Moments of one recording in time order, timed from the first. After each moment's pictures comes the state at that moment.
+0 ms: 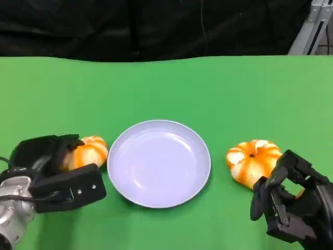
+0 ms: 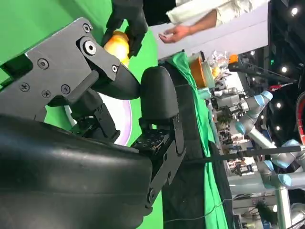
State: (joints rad) left arm -0.50 0.40 -0.38 0.87 0.64 -0.21 0.28; right arm 0.24 0.07 0.00 -0.20 0.37 -0.08 0.31
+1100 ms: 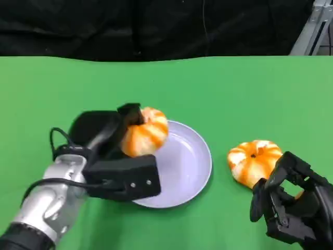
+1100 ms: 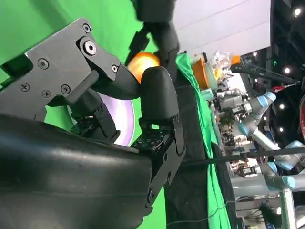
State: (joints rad) left arm -0.47 0.26 -0.45 0.44 0.72 -0.04 0.13; right arm 0.24 0.07 0.00 -0.19 0.37 -0.08 0.31
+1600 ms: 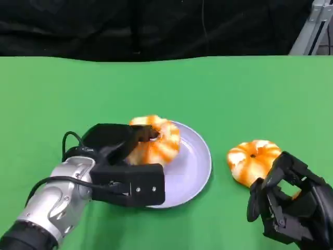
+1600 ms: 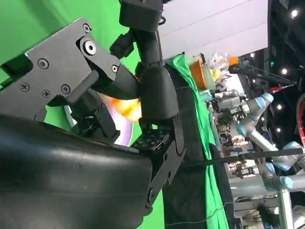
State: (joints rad) left arm -0.49 0.28 -0.49 0.46 0.72 -0.06 -0.07; right arm 0.25 0.07 0.02 -0.19 0.36 -0.09 0.30
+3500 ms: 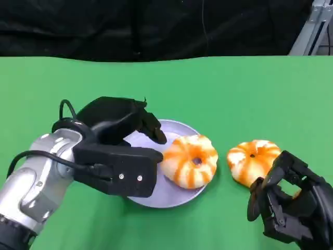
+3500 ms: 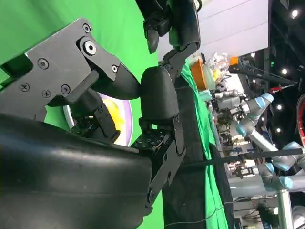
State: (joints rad) left arm -0.48 0.38 -0.39 0.14 0.61 -0.12 -0.30; right arm 0.24 0.07 0.02 -0.19 0.36 -0.09 0.30
